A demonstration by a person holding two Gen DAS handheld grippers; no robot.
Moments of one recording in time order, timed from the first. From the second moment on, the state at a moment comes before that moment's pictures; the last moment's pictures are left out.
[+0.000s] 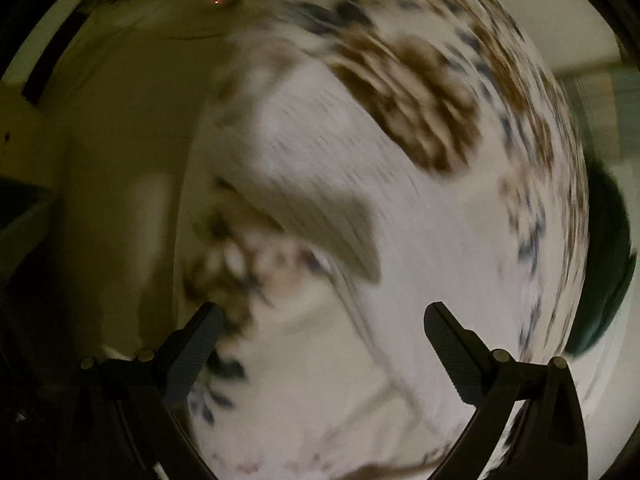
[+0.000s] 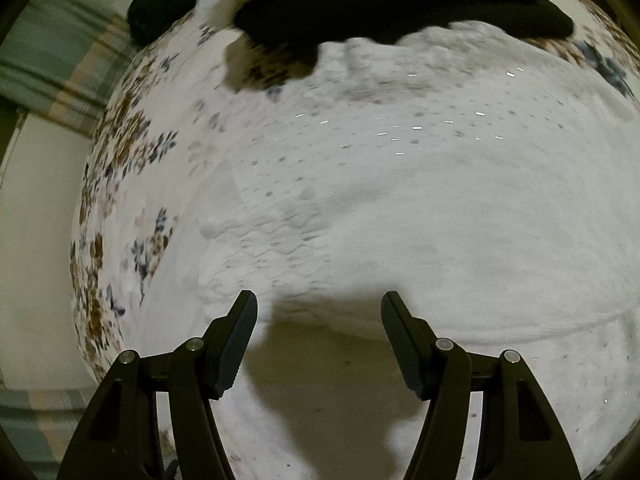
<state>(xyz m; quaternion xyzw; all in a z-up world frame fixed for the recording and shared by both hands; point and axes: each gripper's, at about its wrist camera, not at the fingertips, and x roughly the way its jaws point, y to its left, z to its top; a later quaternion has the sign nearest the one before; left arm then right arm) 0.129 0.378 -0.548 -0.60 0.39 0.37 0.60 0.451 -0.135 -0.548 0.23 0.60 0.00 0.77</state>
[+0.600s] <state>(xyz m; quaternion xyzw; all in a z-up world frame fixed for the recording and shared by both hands) 0.136 0.428 -0.553 -0.53 0.33 0.47 0.63 0.461 -0.073 -0.560 0.15 0.61 -0.01 0.78</state>
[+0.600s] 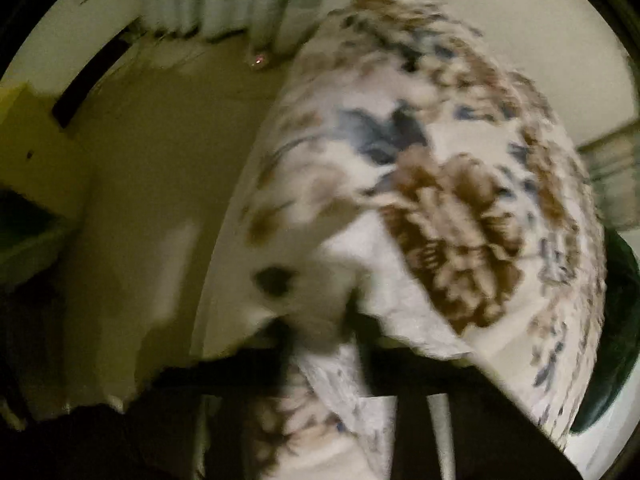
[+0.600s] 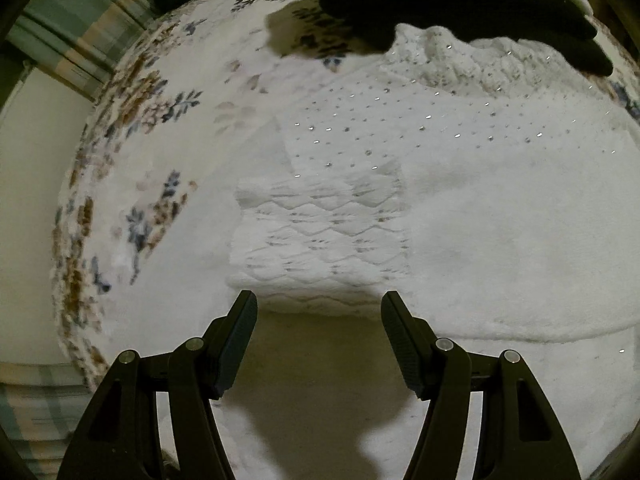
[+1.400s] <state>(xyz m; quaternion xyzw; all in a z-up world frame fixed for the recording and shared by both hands) 0.297 0.207 -0.330 -0.22 0.34 0.20 0.89 0.437 -0.191 -0.545 0.05 0.61 -0.12 0.78</state>
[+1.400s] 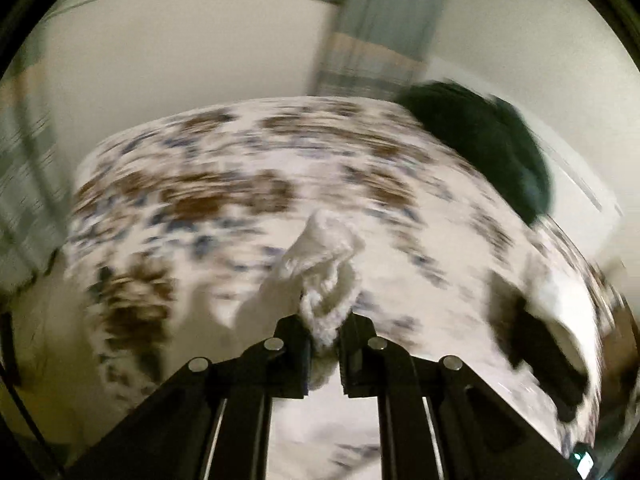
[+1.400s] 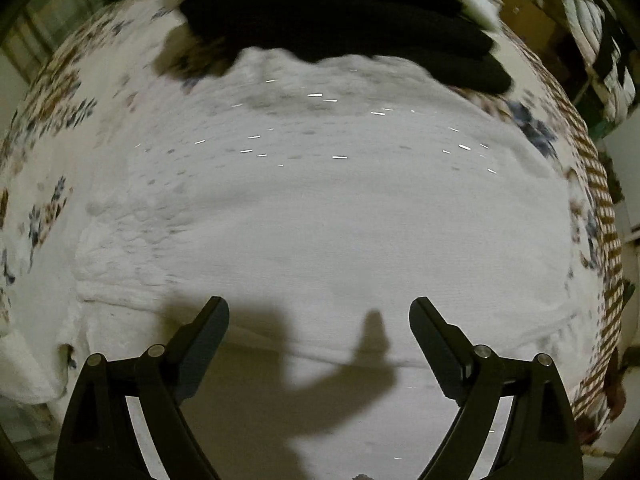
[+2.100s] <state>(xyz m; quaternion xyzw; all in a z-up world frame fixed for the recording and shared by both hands) 0.365 -0.273 -0.401 -0.07 0.50 -0.17 0.85 0.301 -0.536 -0.525 0.19 0.59 -0.29 0.73</state>
